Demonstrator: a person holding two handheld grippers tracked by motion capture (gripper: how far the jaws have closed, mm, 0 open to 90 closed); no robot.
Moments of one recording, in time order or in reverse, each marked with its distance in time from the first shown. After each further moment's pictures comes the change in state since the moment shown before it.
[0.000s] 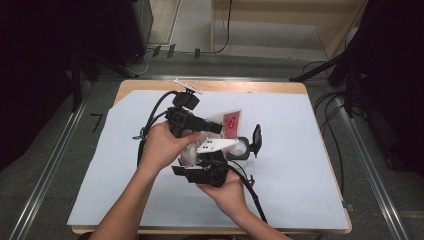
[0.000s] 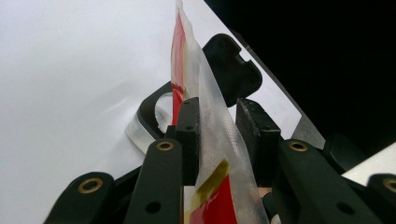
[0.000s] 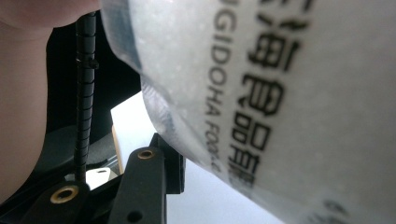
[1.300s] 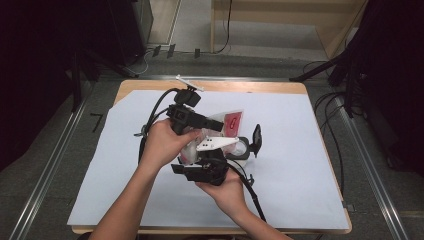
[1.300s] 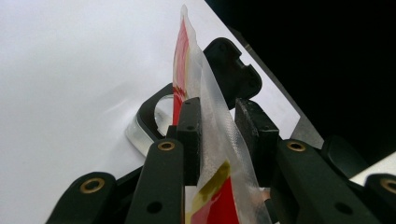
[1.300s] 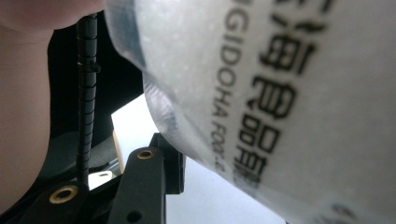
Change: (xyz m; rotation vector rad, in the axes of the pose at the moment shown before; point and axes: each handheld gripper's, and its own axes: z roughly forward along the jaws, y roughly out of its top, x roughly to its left) left arm -0.003 0.009 0.001 0.012 0.005 -0.006; right arm 0.001 0.005 0.000 -0.010 -0.007 0.025
